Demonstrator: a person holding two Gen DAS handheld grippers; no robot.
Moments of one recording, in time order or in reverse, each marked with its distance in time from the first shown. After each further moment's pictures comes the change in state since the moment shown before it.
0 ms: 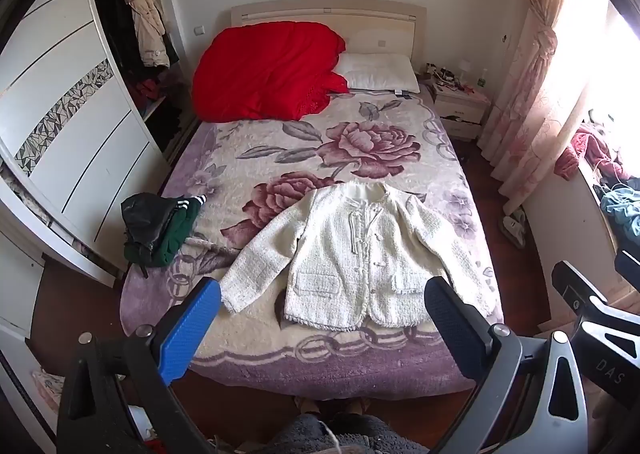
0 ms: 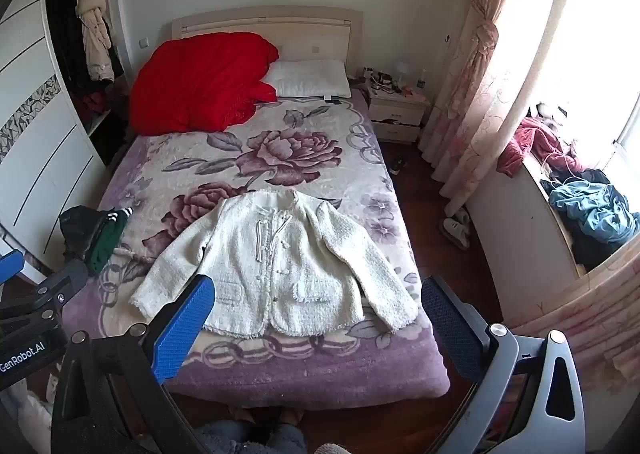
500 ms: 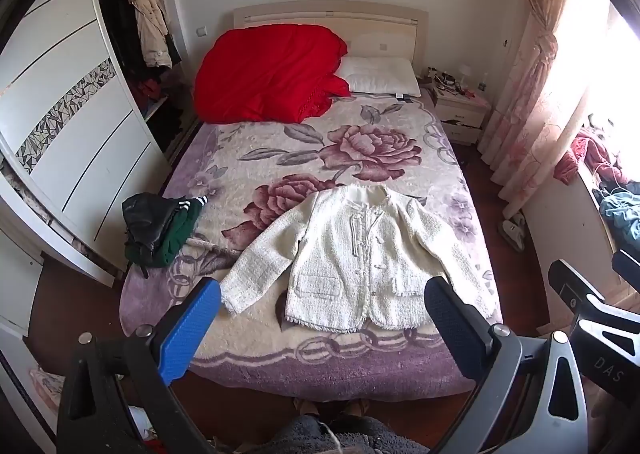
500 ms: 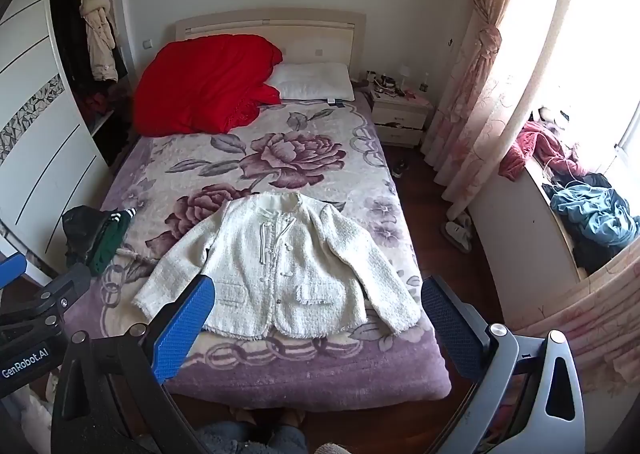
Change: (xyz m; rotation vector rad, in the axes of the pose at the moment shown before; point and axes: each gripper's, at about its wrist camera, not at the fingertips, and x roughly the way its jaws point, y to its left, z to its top) left arm -0.002 0.008 0.002 -0.004 -0.027 -0.006; right arm 0.001 0.001 0.000 -0.003 -0.005 -0.006
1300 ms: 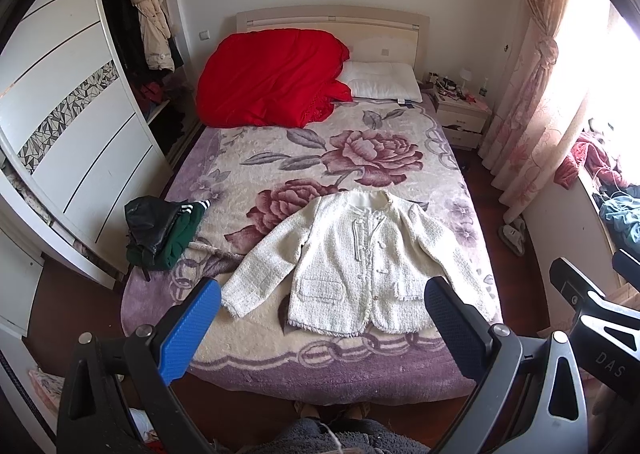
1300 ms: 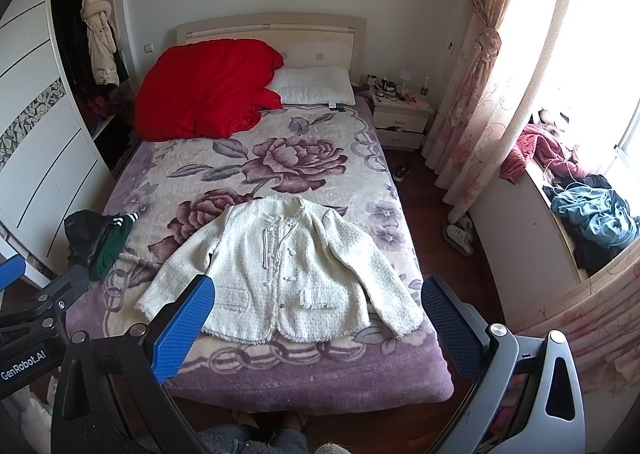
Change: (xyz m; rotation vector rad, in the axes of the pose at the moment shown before) left arm -0.009 0.003 0.007 -0.008 -0.020 0.006; right arm -0.012 0.017 0.020 0.003 -0.012 0.003
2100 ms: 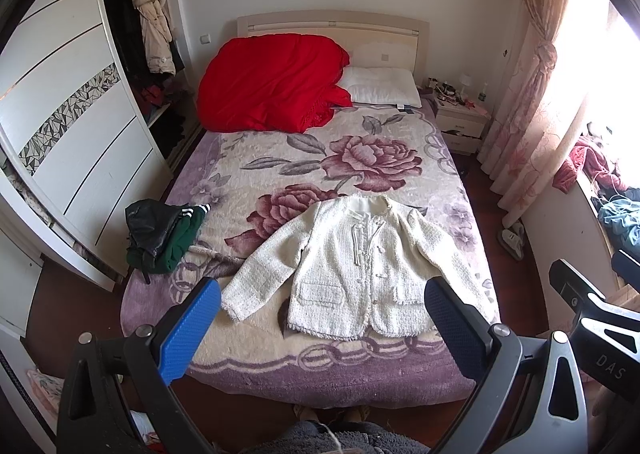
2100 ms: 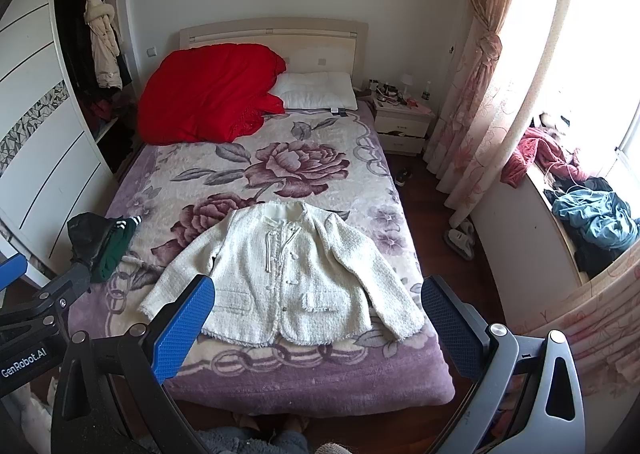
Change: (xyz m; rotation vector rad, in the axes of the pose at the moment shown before) left arm -0.003 -0.003 0.005 -0.002 -0.012 -0.001; right arm -0.013 0.011 0.017 -0.005 -0.010 0.001
